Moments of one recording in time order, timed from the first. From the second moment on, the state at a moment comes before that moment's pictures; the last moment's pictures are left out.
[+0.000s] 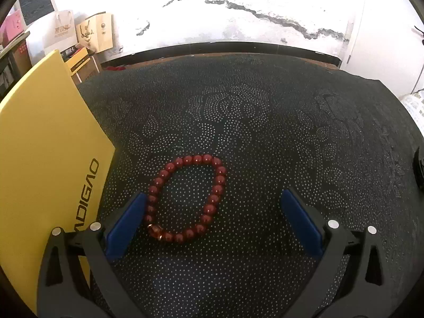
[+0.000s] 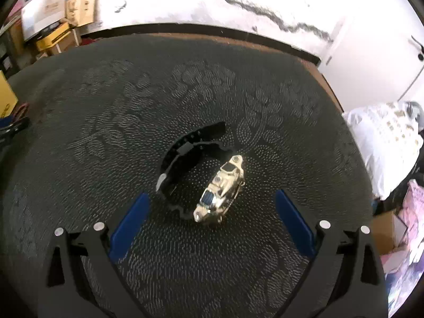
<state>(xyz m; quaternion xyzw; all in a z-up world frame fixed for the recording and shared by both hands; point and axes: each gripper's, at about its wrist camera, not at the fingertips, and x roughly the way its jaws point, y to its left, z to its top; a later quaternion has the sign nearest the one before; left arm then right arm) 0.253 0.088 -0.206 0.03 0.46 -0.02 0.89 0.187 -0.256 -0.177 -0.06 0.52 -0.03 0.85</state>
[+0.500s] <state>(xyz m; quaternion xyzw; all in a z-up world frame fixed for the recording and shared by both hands) 0.250 0.069 -0.196 0.04 0.44 -0.03 0.90 0.204 -0.264 -0.185 0.01 0.53 -0.02 0.85</state>
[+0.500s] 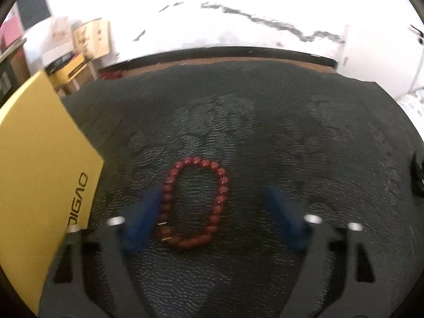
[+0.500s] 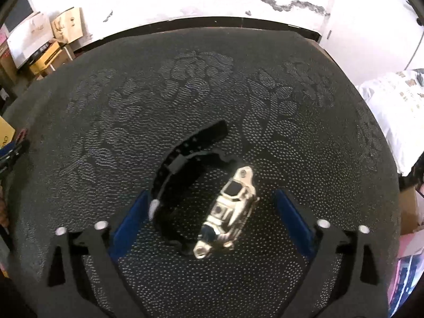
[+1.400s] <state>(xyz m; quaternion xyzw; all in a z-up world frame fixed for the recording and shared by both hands) 0.200 0.028 -0.140 0.02 0.44 -0.04 0.90 0.181 -0.243 -0.131 0.01 0.49 0.01 0.87</state>
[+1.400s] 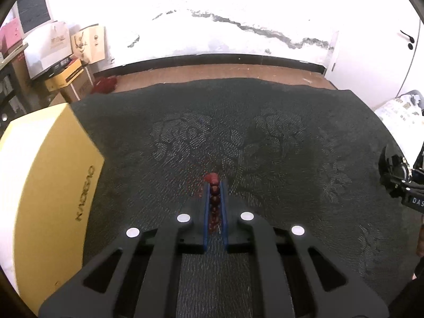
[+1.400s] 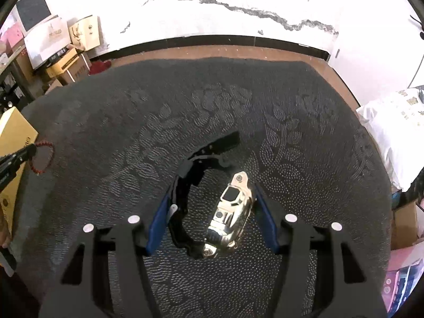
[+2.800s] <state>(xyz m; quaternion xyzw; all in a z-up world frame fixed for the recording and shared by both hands) 0.025 0.339 0.028 -0.05 0.44 0.16 0.88 0.134 0.226 0.065 -0.17 0.41 0.37 0.82</state>
